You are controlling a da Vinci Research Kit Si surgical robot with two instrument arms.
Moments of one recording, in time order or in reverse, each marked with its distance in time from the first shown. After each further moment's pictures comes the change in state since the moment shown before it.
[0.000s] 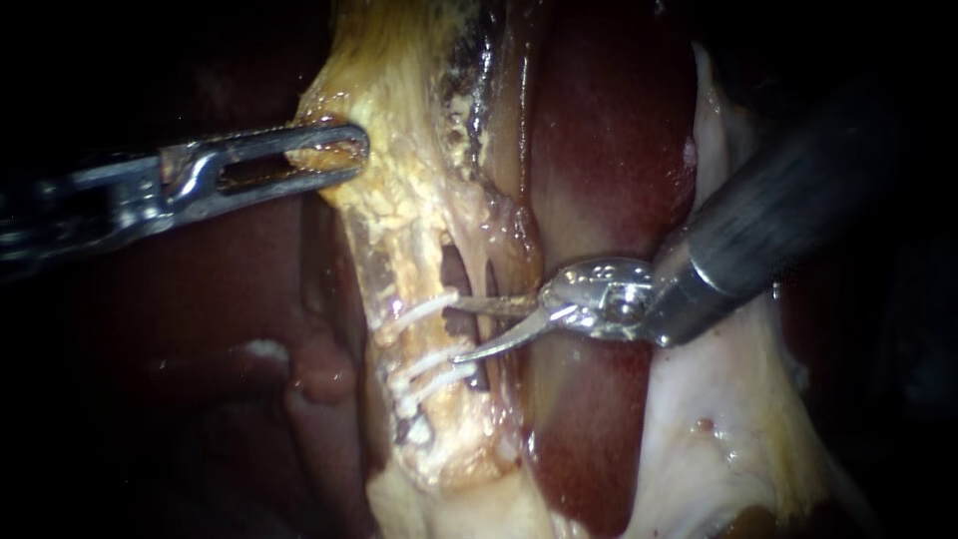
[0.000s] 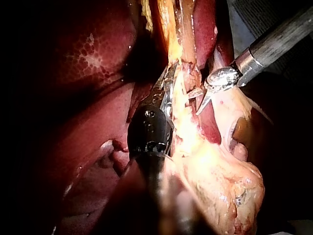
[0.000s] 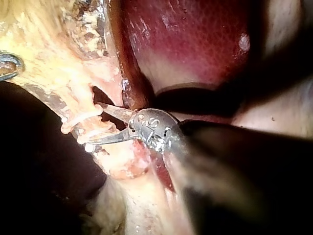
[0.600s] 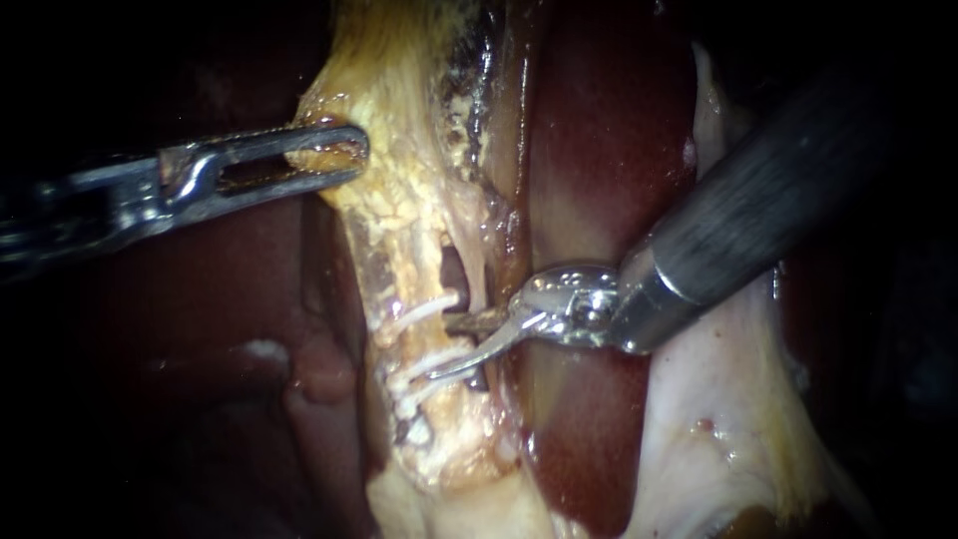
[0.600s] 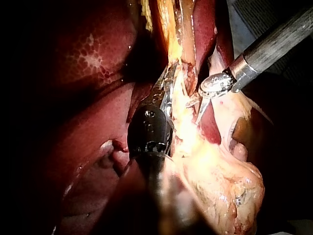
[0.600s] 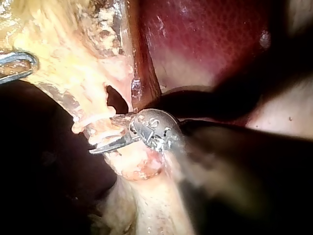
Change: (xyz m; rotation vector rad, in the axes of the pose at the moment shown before) right arm 0.001 0.000 0.003 0.183 0.016 -0.024; left arm 0.000 0.000 0.000 0.000 0.000 0.001
